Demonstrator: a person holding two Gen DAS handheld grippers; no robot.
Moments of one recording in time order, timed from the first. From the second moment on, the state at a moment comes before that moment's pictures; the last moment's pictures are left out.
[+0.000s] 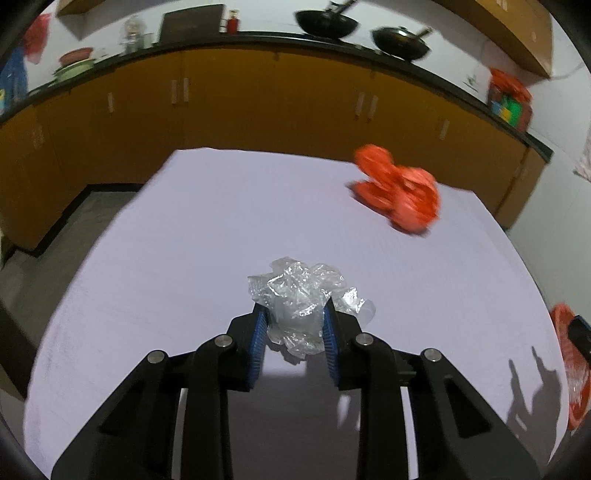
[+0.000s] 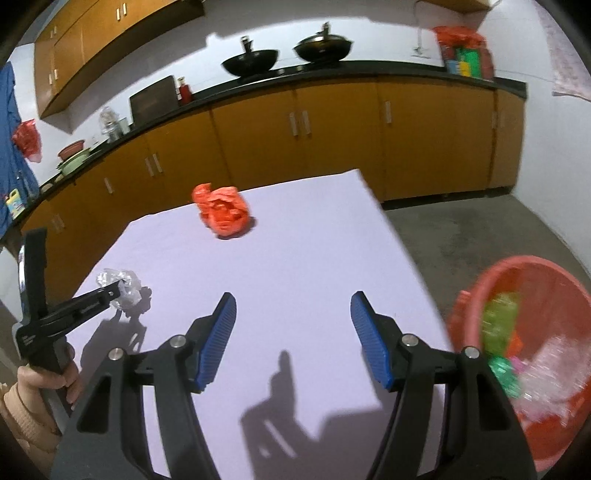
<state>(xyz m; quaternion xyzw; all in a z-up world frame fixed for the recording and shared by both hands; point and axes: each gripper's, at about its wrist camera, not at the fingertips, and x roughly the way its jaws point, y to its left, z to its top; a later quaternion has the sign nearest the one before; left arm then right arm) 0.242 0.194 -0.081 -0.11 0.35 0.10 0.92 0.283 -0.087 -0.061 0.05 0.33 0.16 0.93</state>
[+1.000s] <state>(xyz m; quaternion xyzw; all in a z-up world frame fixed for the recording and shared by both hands) 0.323 0.274 -0.086 -0.11 0.35 0.16 0.91 0.499 0.067 -0.108 0.04 0.42 0.22 0.88</state>
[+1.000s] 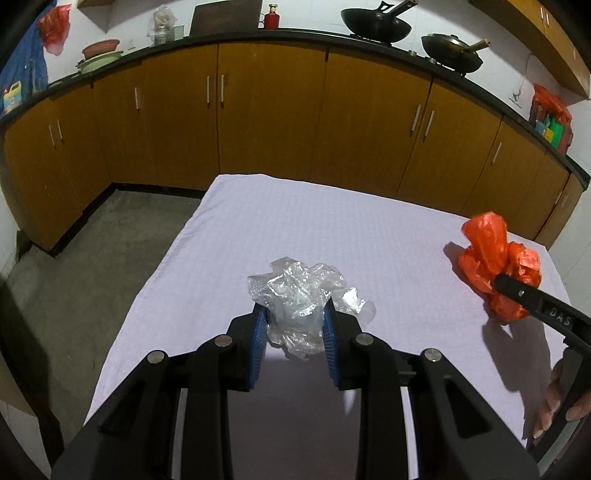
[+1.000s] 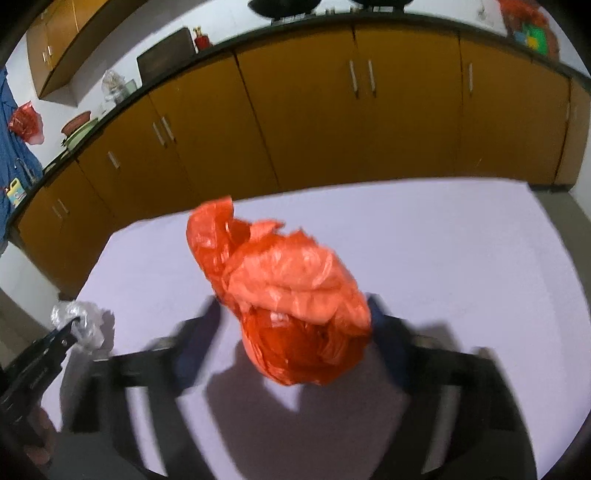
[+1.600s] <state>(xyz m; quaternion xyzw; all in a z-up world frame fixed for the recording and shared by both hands) 0.269 0.173 -0.032 -0.11 0.34 0.07 0.93 0.322 -0.079 -0.028 0.07 0.34 0.17 0.92</state>
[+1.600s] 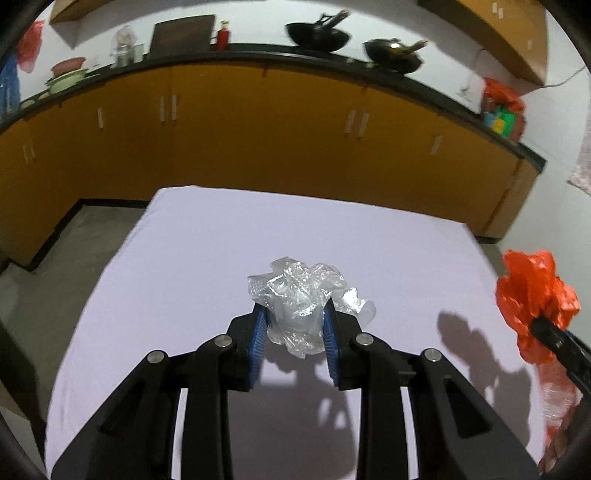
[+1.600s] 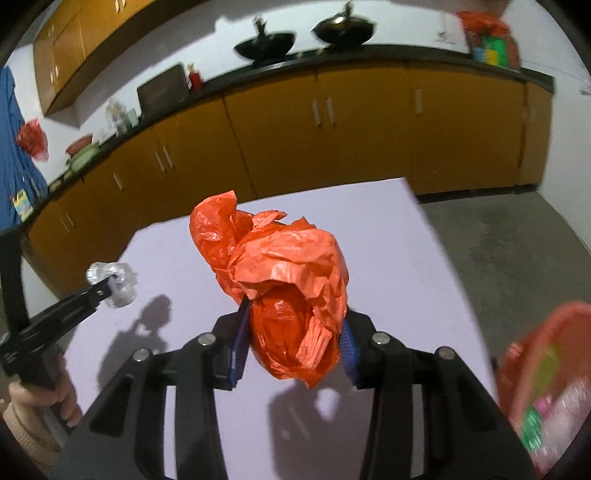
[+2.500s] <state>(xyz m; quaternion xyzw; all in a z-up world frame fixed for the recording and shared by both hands) 0.229 -0.120 -0.001 -0.03 0.32 -0.21 0.92 0.126 -0.352 0.002 0.16 0.26 -0.06 0.95</state>
